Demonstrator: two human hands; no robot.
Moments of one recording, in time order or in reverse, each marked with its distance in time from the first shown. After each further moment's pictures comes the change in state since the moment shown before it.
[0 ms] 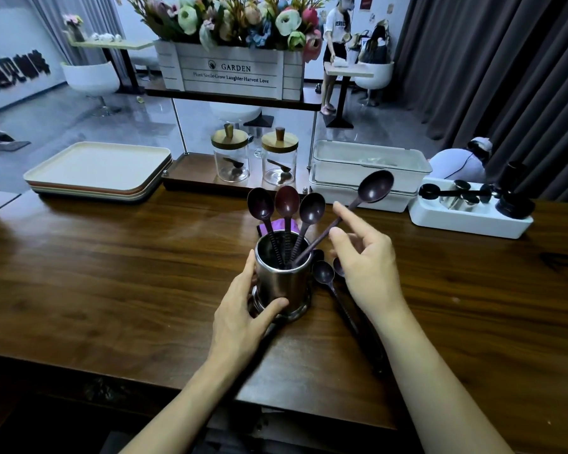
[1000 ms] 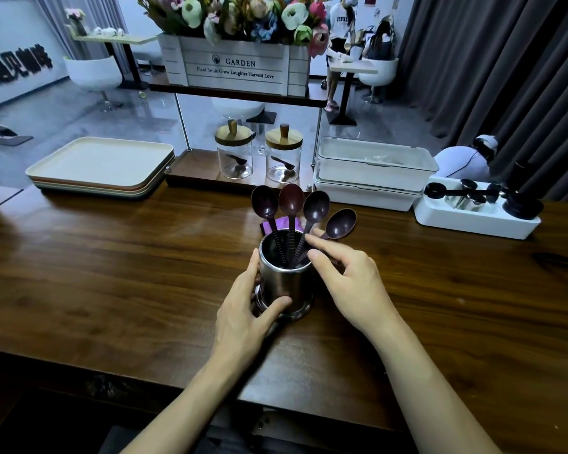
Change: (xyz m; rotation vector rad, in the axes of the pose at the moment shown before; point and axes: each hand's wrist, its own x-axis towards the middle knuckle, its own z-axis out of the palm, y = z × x) left_hand 0.000 -0.001 0.000 0.010 0.011 0.006; right_hand -0.007 0.021 0.011 -0.182 -0.244 -0.047
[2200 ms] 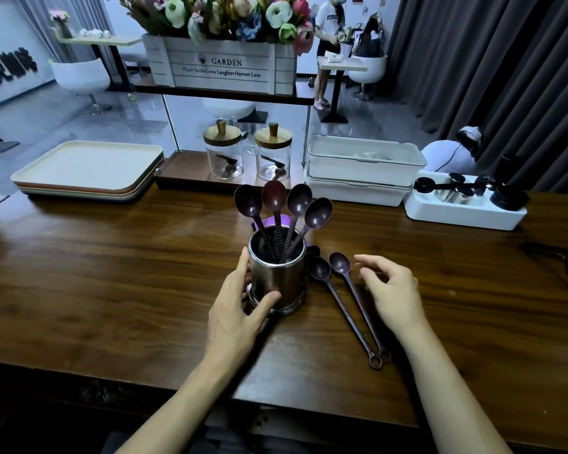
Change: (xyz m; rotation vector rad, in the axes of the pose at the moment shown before) left_hand 0.000 0.000 0.002 -0.007 0.037 -0.017; right_hand -0.013 0.077 -0.039 -0.090 0.205 0.263
